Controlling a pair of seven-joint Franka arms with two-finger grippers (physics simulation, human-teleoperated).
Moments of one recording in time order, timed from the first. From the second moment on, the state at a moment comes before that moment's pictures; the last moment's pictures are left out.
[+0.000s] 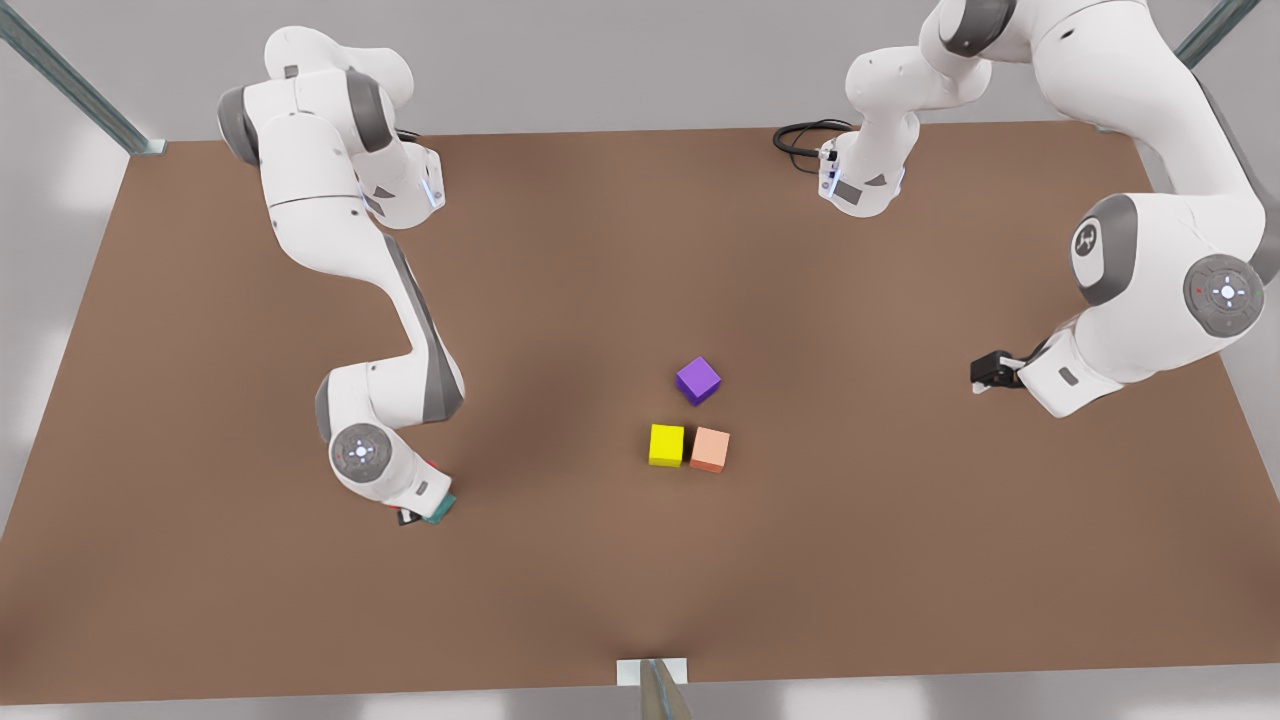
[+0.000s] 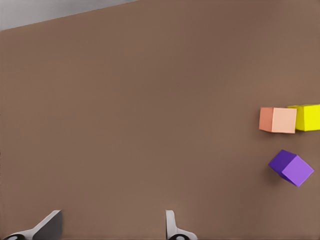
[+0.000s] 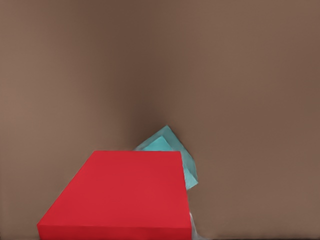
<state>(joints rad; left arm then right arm) 0.06 0.32 -0.14 -1.30 0.04 1.54 0.15 0.36 0.67 -0.16 -1.46 -0.07 2.02 -1.62</state>
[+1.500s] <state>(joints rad) 0.07 0.34 -0.16 -1.30 0.01 1.45 0.18 0.28 0.37 -0.22 -1.44 0.03 1.86 -0.97</state>
